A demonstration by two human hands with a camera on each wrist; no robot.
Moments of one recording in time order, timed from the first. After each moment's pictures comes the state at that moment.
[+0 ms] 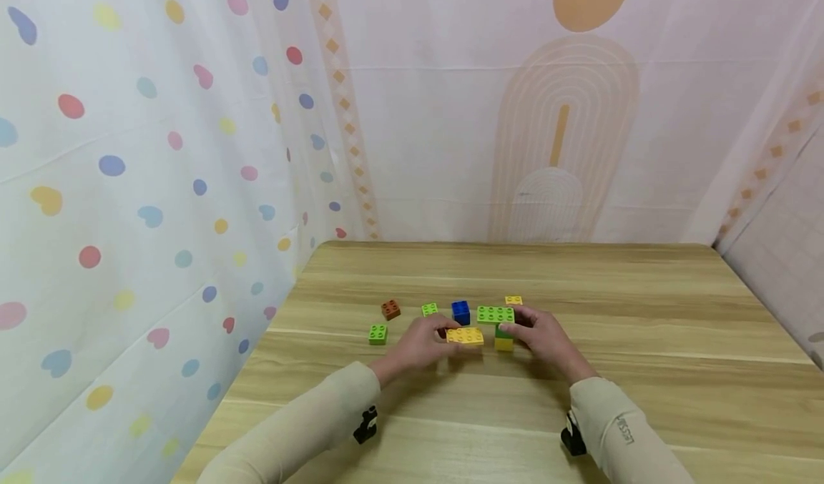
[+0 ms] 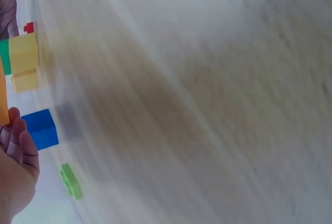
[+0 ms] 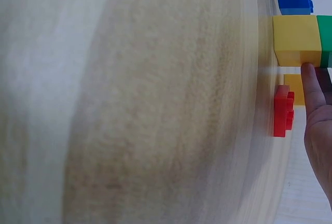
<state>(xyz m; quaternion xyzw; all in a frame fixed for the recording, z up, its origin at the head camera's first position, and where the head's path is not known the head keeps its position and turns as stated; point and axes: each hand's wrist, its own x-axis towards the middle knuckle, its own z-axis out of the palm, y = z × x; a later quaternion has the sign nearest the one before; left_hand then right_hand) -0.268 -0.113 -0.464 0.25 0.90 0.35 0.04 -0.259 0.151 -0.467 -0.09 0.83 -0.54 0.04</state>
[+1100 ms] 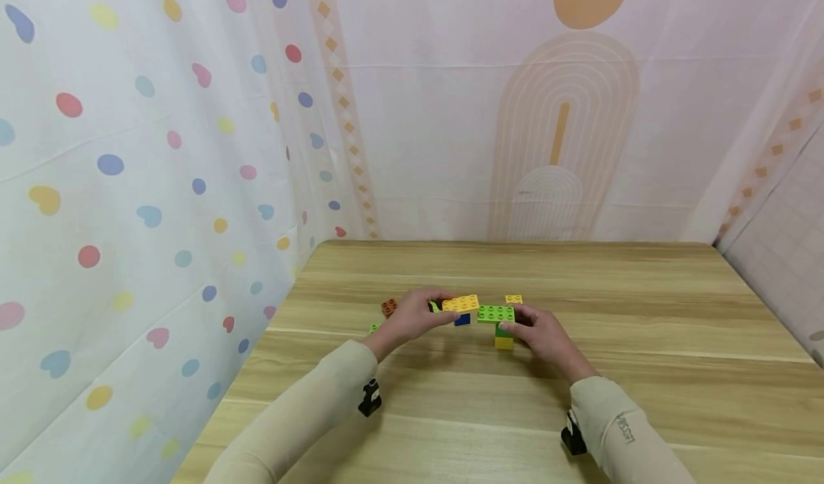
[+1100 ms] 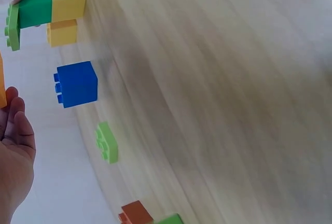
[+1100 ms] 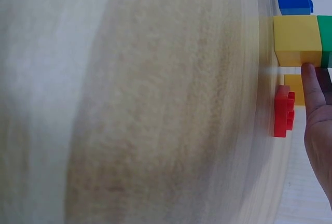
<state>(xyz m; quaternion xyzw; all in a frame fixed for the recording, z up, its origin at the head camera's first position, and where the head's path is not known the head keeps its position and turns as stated) -0.294 -0.120 -0.431 0.23 0.88 0.41 0.04 -0.261 0.152 -0.471 -0.09 0.82 -0.56 0.06</state>
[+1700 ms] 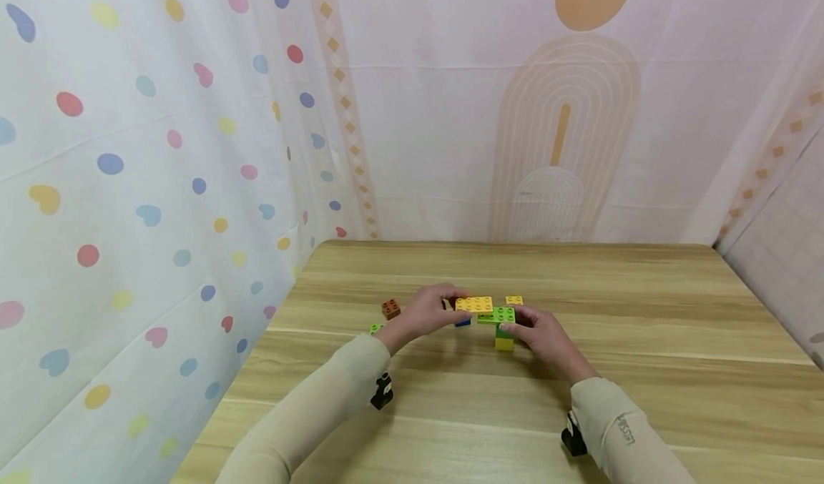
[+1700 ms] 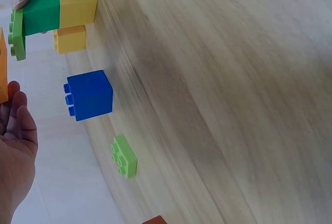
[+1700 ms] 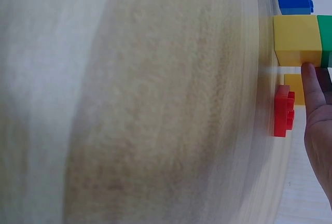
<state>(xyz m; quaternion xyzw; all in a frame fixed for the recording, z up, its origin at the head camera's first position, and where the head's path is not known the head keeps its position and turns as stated) -0.302 -0.100 -0.425 0.26 0.89 0.37 0.06 -0.262 0.152 -0.473 -0.09 0.82 -0.56 0.05</state>
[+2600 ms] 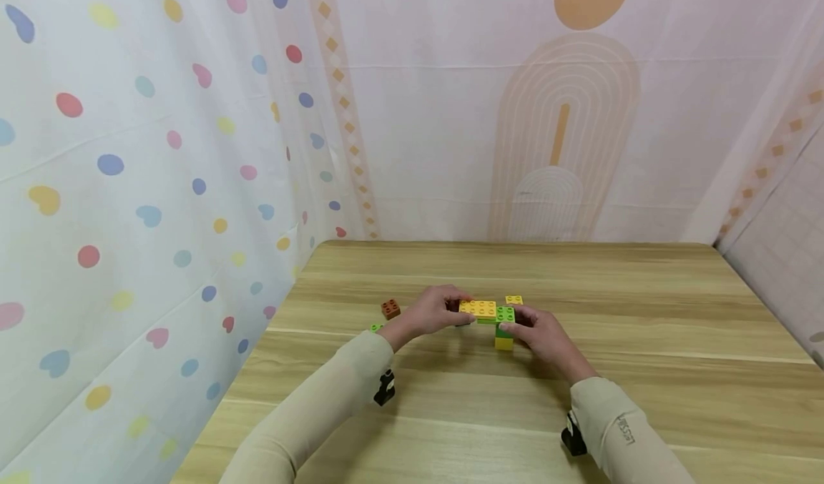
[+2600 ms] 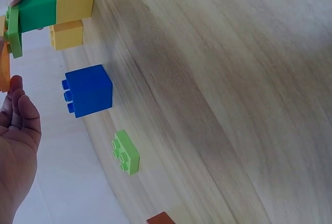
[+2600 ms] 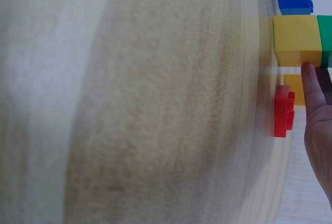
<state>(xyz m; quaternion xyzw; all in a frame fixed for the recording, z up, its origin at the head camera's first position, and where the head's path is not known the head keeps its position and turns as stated) -0.307 -0.095 -0.428 0.29 0.88 0.36 0.08 -0.261 0.153 -0.472 -0.09 0.81 -0.57 0.06</state>
